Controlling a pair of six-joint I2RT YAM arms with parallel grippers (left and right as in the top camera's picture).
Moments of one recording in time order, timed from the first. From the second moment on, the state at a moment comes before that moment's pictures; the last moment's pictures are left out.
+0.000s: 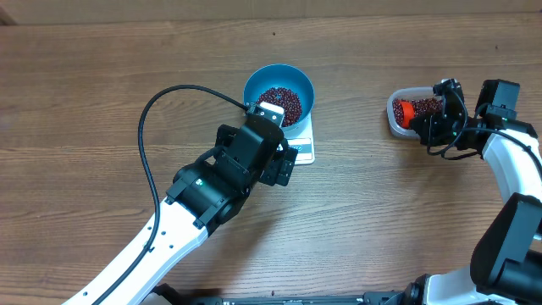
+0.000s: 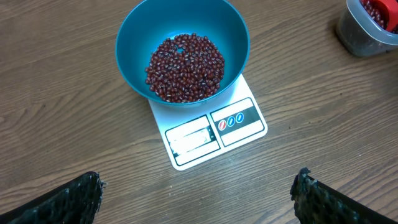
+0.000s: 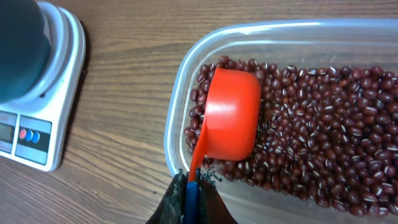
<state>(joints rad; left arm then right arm) -0.69 1.29 1.15 -0.70 -0.26 -0.26 -0.32 1.69 1.11 -0.55 -0.58 -0.33</state>
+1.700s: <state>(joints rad) -0.69 1.29 1.15 -0.70 -0.26 -0.26 -0.44 1.80 1.11 -0.52 -0.77 0.04</state>
